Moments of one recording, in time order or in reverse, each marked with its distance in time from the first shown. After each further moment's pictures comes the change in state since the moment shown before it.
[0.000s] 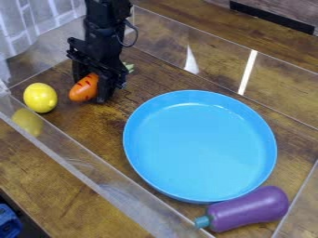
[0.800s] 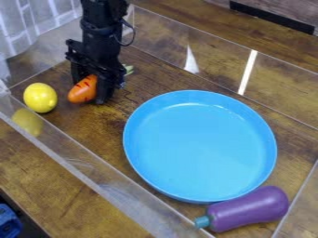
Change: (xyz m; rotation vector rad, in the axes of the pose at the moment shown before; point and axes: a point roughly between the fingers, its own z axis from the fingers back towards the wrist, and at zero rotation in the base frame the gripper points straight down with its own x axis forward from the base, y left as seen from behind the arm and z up) arm -0.004 -0.001 -0.001 -0.042 0.014 -0.006
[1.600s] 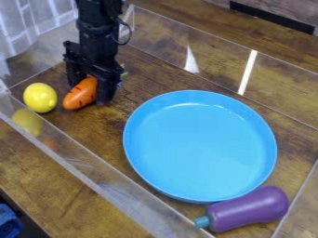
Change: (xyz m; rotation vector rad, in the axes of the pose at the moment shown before) arm -0.003 0.000 -0.001 -0.042 0.011 -0.005
